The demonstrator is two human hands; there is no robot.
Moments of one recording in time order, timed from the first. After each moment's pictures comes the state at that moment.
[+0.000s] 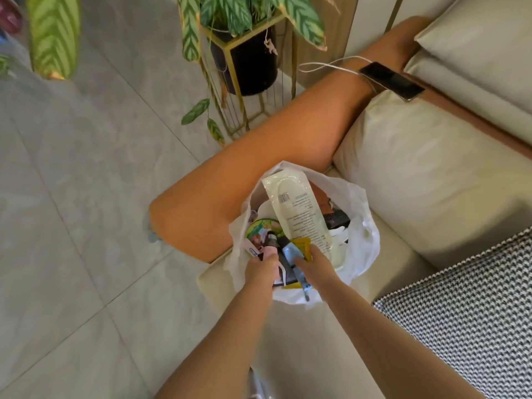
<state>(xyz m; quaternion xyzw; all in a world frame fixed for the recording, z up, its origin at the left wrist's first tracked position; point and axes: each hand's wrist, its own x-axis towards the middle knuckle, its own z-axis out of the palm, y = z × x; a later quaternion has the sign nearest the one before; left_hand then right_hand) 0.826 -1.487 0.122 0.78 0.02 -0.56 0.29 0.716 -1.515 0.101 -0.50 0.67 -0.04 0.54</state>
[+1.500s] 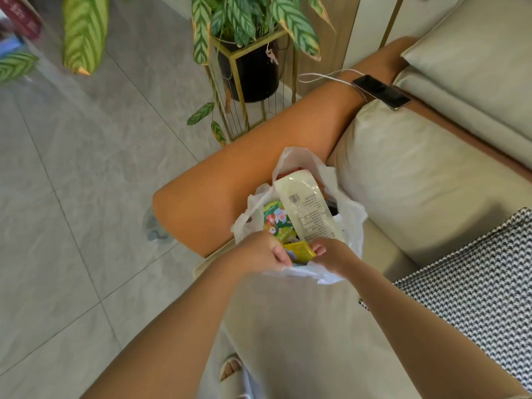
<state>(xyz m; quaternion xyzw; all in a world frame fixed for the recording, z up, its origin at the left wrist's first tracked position) 0.843 -1.481 0.199 0.64 -0.60 -0.49 0.02 0.653 -1.532 0.119 -0.66 0.60 0.07 0.45</state>
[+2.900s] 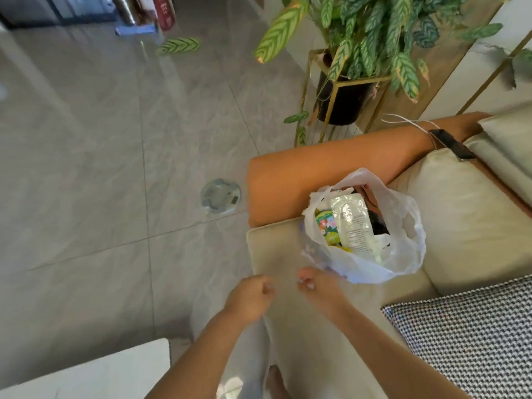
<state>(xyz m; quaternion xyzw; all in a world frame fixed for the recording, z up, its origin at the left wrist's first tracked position) 0.872 -1.213 0.185 0.80 -0.37 -0.43 0.19 0.730 -1.322 0.181 -0.78 0.46 0.04 0.43</state>
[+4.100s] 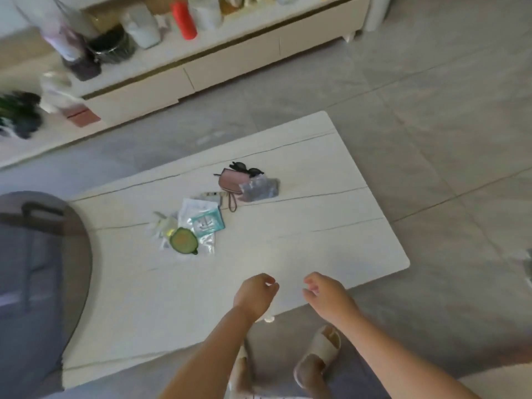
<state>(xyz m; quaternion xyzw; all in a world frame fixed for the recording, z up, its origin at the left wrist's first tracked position) 0.716 -0.693 0.130 0.75 0.42 -0.28 0.42 0.808 -0.847 0.120 -0.86 -0.21 0.43 0.20</state>
